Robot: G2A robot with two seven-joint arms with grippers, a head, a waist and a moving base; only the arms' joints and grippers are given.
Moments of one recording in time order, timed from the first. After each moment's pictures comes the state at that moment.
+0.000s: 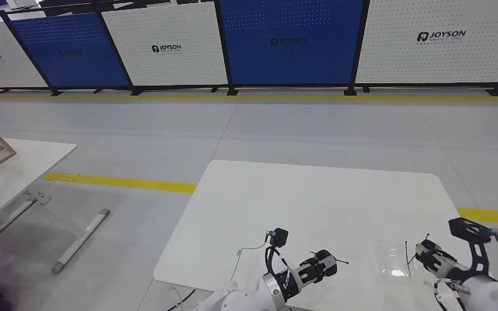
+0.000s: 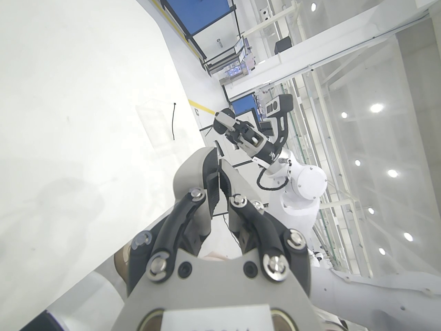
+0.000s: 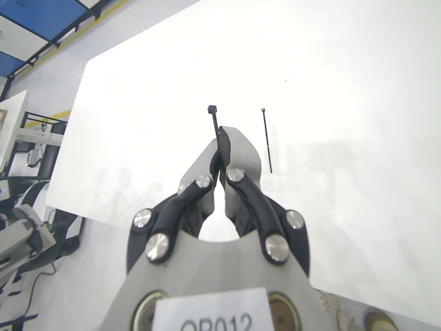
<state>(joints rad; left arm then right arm) 1.54 -1.20 -0.86 -1.90 0.06 -0.02 -0.17 -1.75 -0.97 1.68 -2.13 -0.62 0.31 0.84</state>
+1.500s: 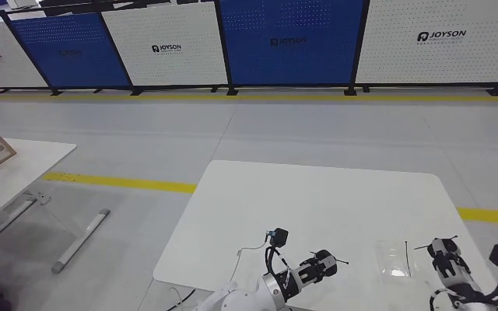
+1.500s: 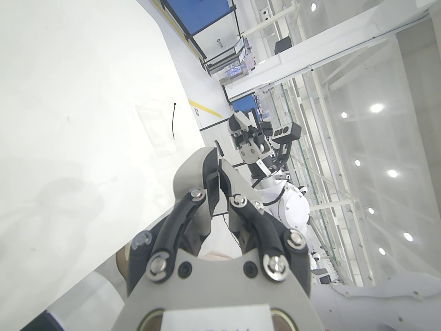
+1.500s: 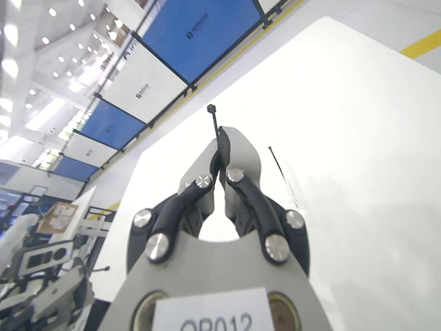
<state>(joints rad) 1.54 -1.20 -0.86 -1.90 0.06 -0.02 -0.17 -1.96 -1.06 1.65 -2.16 -0.40 0.28 0.06</state>
